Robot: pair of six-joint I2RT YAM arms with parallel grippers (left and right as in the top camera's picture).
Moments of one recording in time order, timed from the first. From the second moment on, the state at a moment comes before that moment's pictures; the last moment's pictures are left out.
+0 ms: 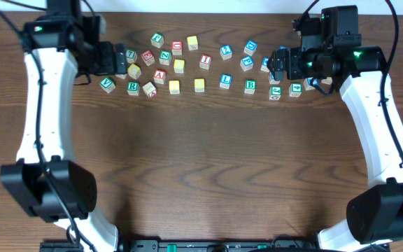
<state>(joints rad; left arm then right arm) 0.06 1.88 1.90 -1.22 0.13 0.00 0.10 1.72 1.64 -0.88 -0.24 0.00</state>
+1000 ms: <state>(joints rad) 0.01 2.16 1.90 -1.08 0.02 0.02 0.10 1.72 1.64 -0.88 -0.24 0.00</state>
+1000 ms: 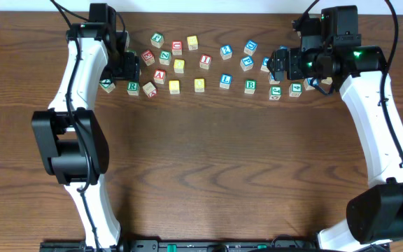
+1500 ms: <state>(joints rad) 0.01 2.17 1.81 -0.98 0.02 0.02 0.10 1.72 1.64 -0.88 -0.24 0.00</state>
